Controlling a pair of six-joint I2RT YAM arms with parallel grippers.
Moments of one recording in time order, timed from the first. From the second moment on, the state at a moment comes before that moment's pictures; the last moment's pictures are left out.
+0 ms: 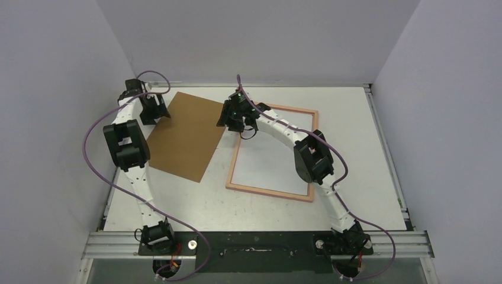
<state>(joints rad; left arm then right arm) 0.27 2.41 2.05 -0.69 0.22 -0.17 0.71 2.38 2.09 -0.48 -0.08 0.85</state>
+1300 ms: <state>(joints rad) 0.26 2.14 1.61 -0.60 0.15 -0.25 0.76 2.50 2.20 -0.65 -0.01 0.90</state>
